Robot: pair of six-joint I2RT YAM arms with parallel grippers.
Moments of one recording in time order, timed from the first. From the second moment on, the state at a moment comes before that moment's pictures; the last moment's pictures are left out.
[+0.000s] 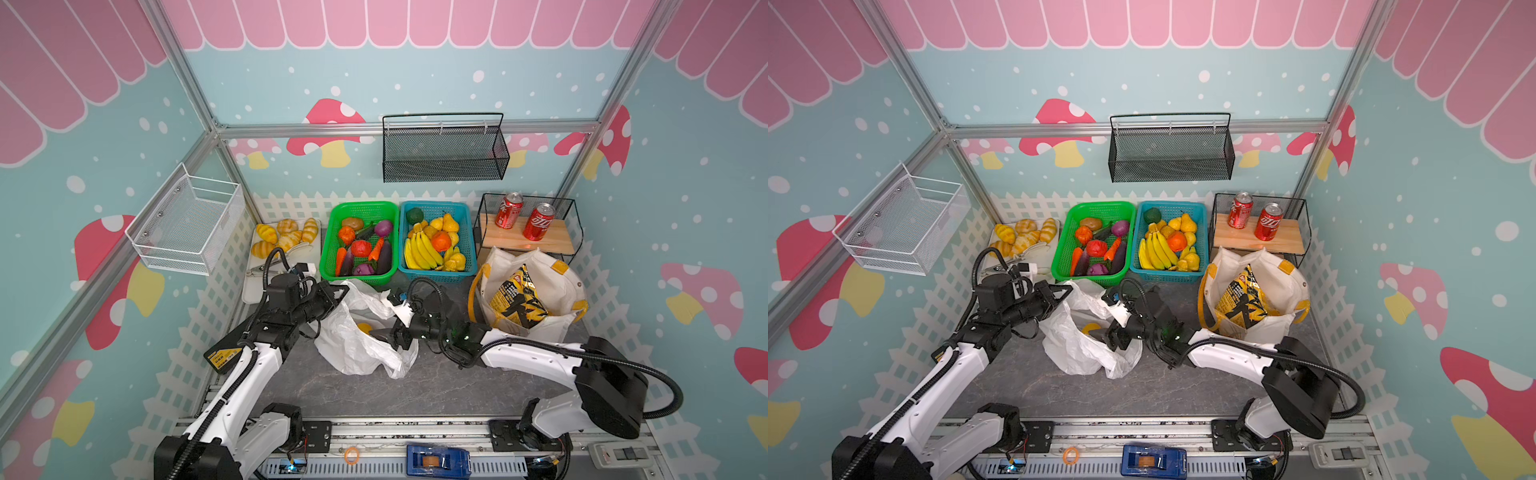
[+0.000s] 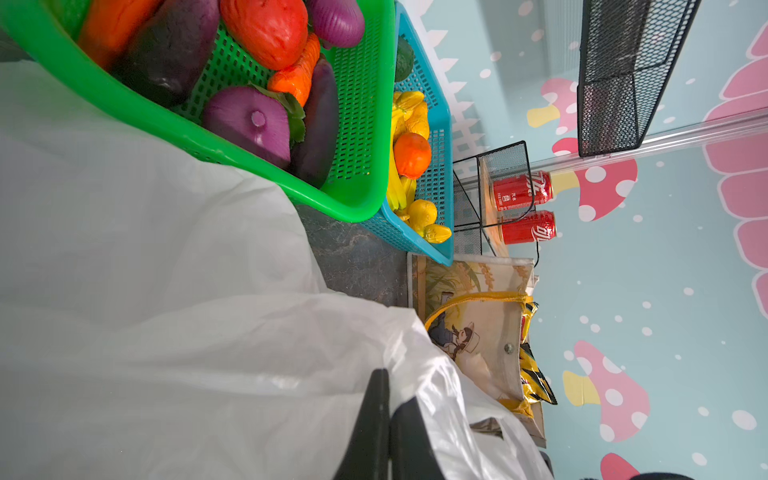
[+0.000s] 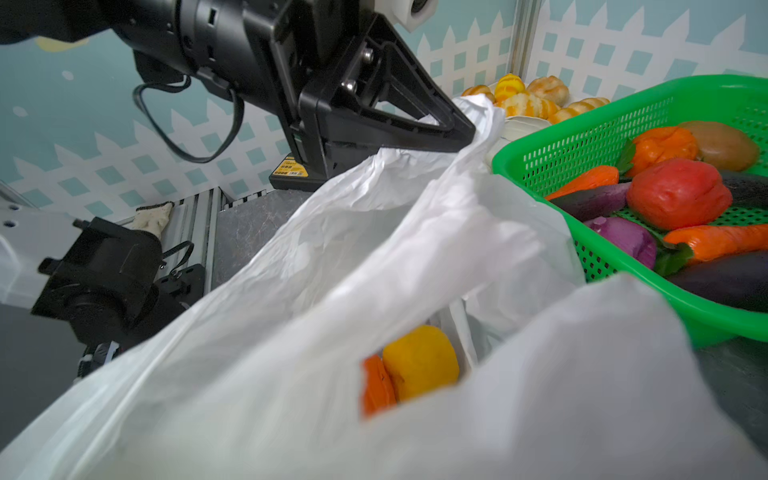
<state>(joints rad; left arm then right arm) -0.10 1.00 0.68 -0.13 0.56 -0.95 0.92 1.40 0.80 0.26 -0.31 0.02</state>
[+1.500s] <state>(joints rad) -0.04 1.03 0.69 -0.13 0.55 -0.95 0.39 2.40 2.12 -0.56 0.32 -0.21</state>
